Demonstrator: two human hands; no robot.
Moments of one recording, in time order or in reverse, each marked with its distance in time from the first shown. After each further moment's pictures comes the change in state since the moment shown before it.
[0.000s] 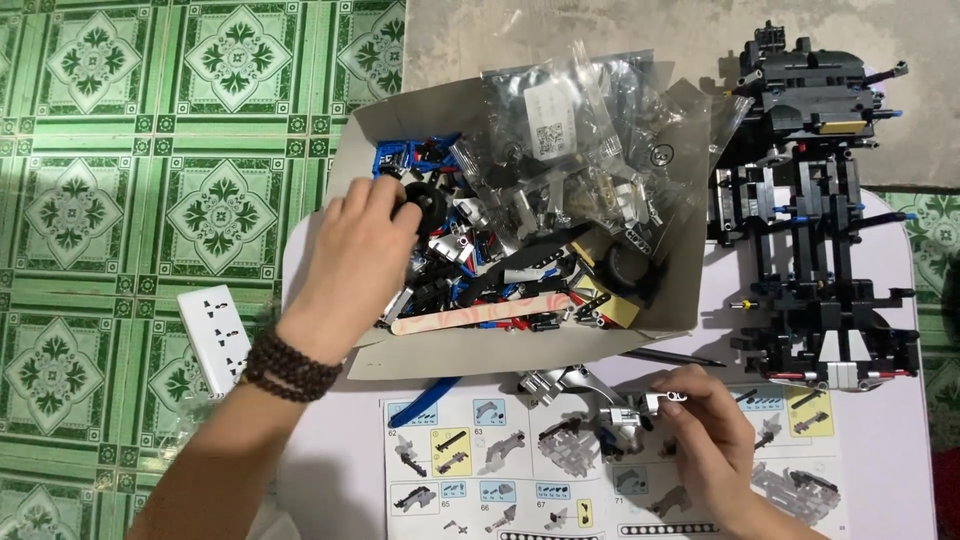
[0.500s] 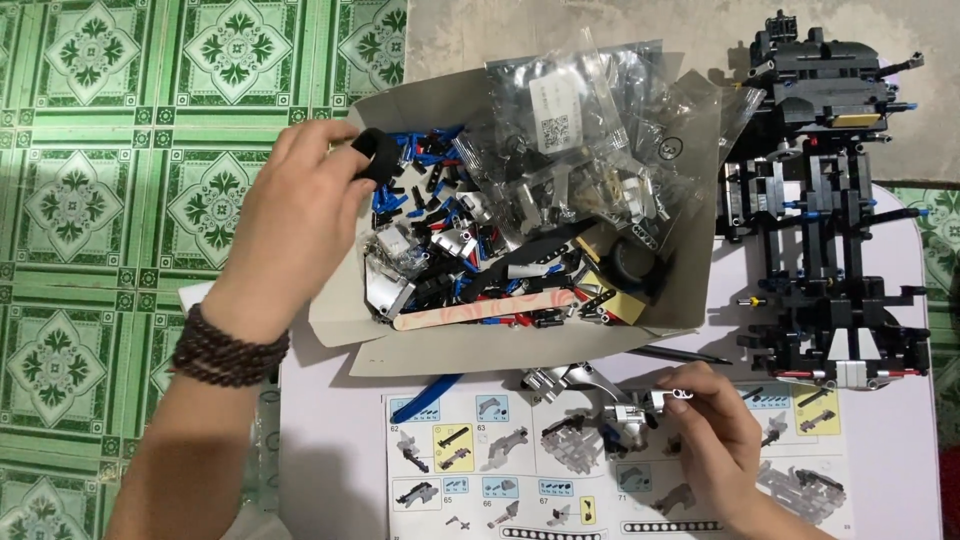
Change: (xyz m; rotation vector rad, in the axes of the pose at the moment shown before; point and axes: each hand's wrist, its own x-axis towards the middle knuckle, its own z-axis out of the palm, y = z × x) left_hand 0.003 -0.035 -0.027 -0.373 0.157 -0.072; right_hand 0.000 0.000 0.001 -0.003 0.019 0.005
